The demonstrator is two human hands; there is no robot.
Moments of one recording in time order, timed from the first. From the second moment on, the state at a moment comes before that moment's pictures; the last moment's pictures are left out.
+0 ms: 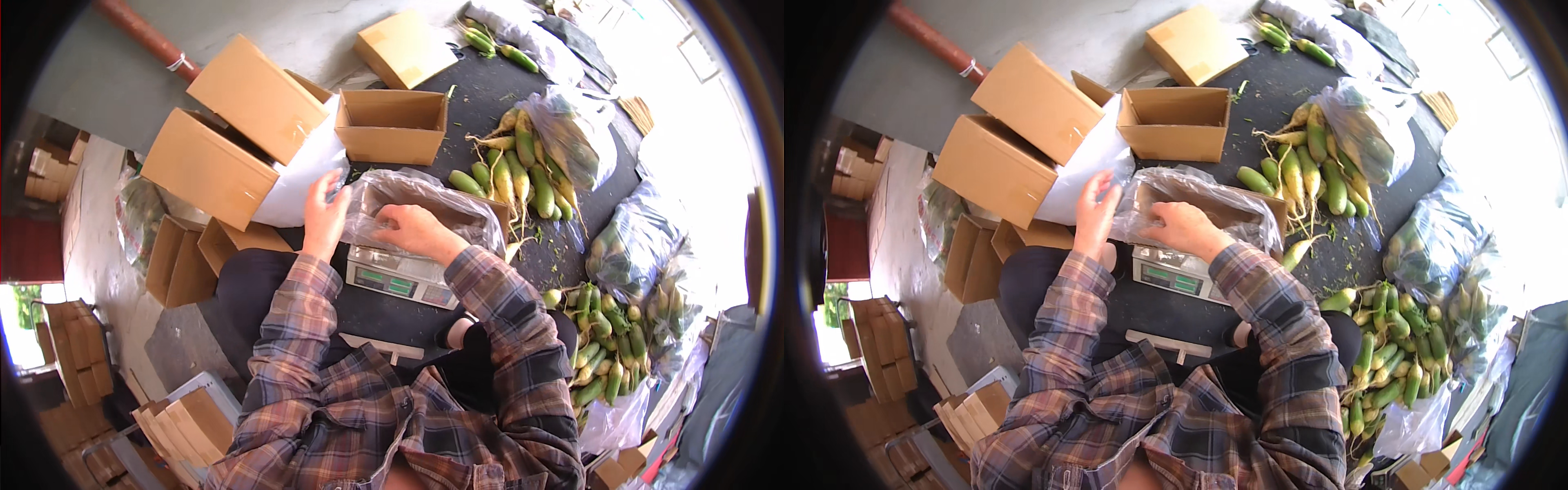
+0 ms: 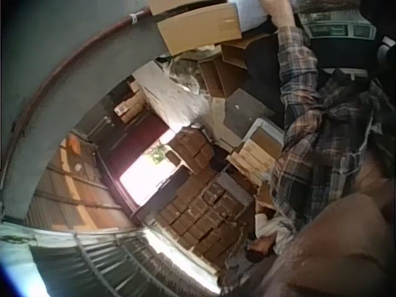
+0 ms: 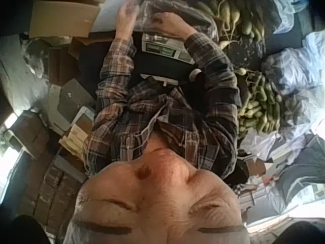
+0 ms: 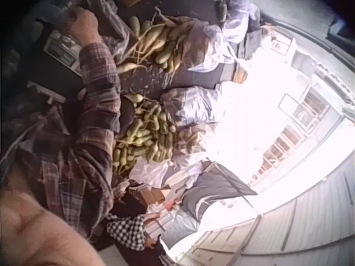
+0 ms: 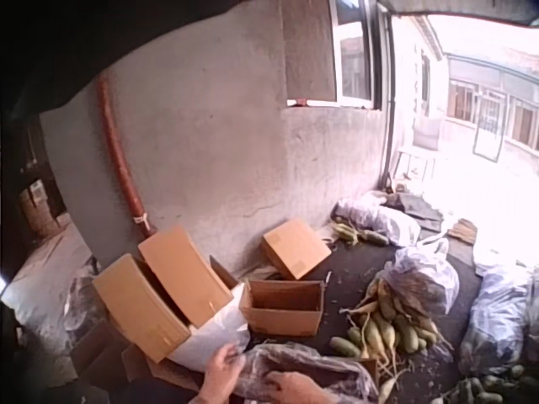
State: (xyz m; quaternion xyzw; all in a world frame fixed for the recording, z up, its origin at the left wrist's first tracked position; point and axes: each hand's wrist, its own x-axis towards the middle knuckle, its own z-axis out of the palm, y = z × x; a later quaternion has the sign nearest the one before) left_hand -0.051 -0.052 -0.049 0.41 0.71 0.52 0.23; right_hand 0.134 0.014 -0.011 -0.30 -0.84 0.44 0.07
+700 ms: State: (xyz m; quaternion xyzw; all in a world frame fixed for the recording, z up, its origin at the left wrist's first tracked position) left_hand -0.028 -0.050 -0.072 0.46 0.67 0.48 0.32; right_hand 0.264 -0.014 0.026 -0.54 -0.82 0.12 0.17
